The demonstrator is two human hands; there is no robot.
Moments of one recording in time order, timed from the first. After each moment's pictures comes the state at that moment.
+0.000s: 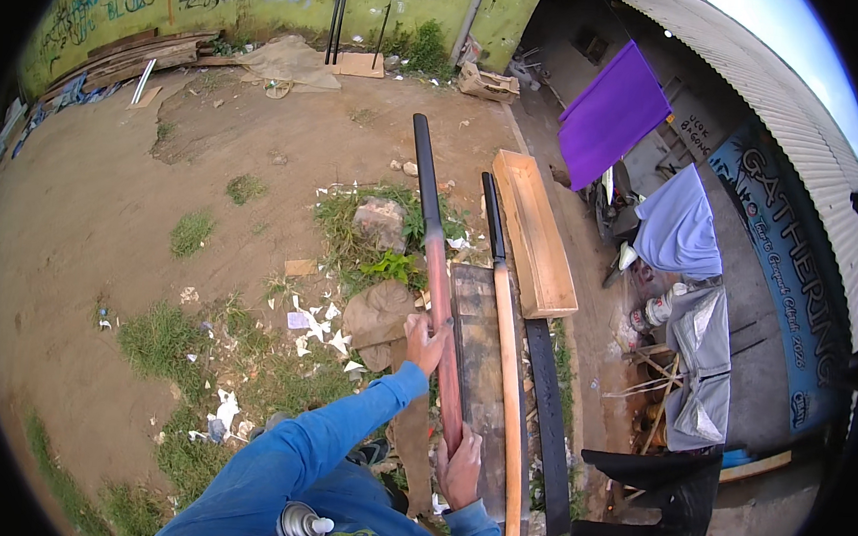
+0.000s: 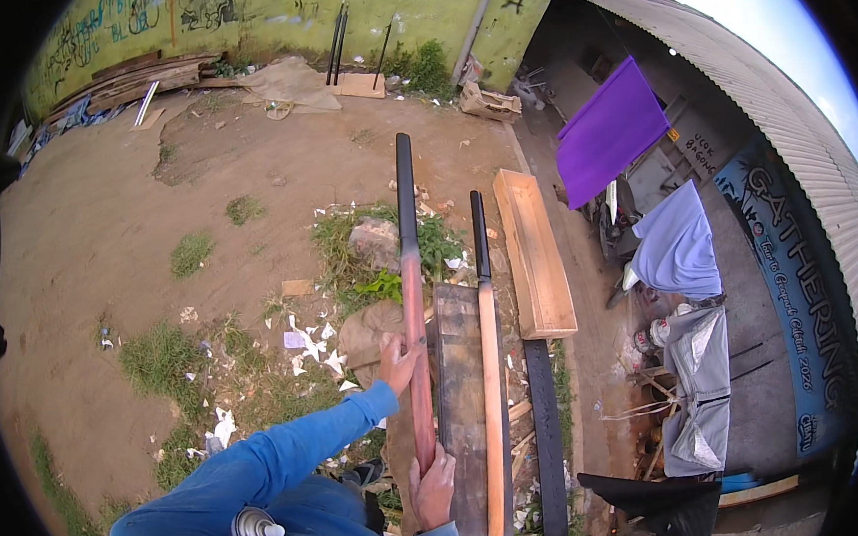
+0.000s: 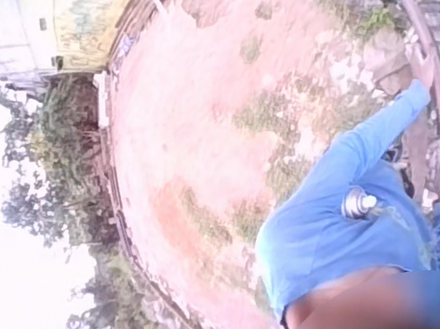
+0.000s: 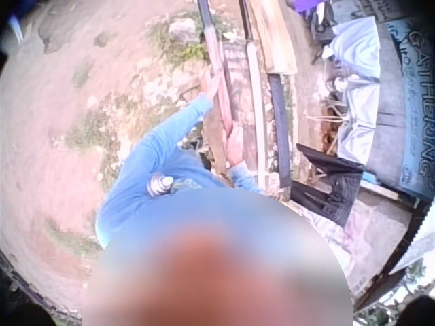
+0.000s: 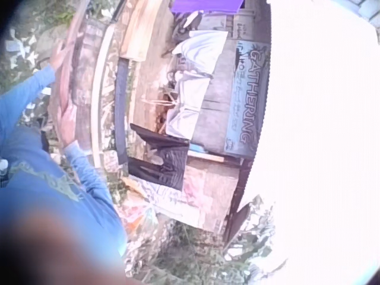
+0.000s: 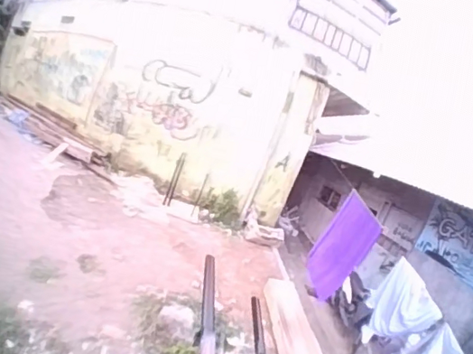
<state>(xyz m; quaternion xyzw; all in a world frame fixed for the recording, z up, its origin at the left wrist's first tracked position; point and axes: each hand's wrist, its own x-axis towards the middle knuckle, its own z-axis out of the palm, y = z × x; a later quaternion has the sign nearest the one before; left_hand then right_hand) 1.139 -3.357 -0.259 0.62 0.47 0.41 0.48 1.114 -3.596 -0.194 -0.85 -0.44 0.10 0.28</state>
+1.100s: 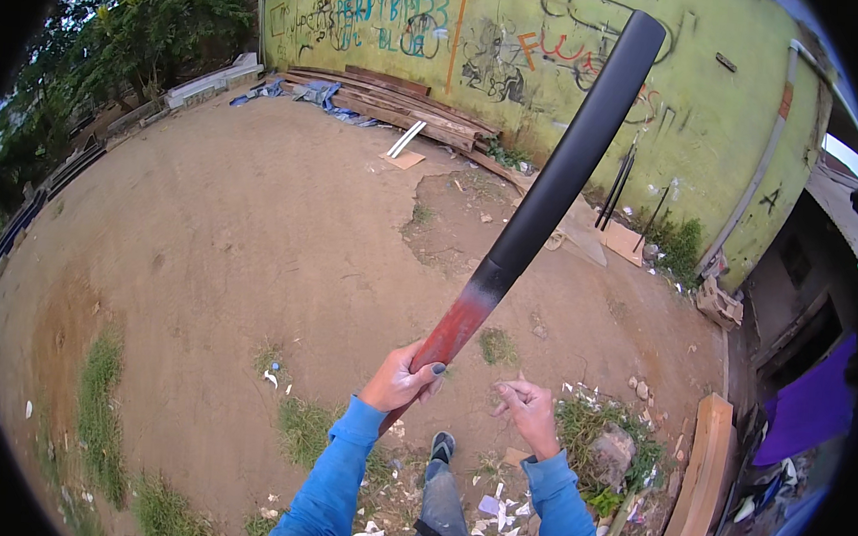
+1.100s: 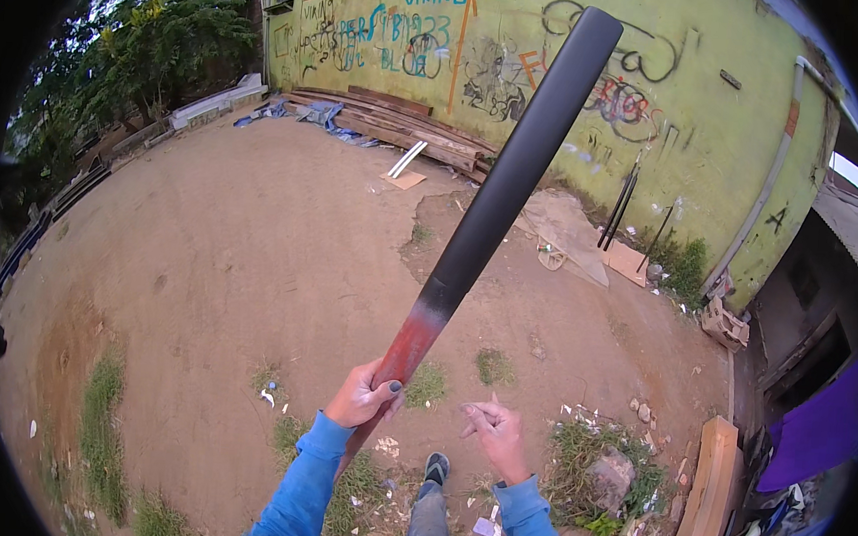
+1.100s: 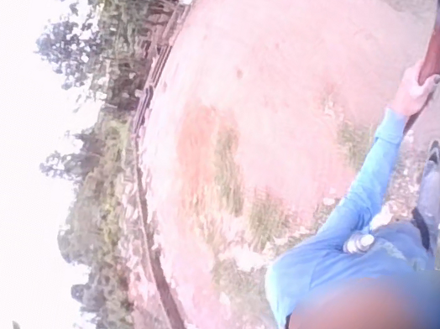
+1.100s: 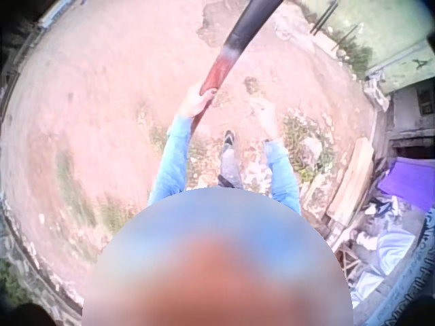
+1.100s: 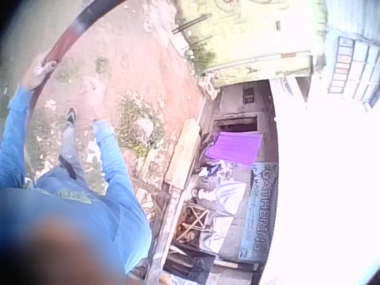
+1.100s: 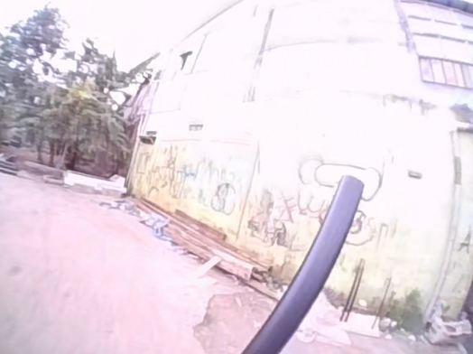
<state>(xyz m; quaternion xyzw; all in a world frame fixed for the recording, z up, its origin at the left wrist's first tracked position) 0.324 -2.817 -0.064 0.55 0.37 0.53 0.53 0.575 -2.795 -0.081 -0.52 -0.63 0.44 0.38</state>
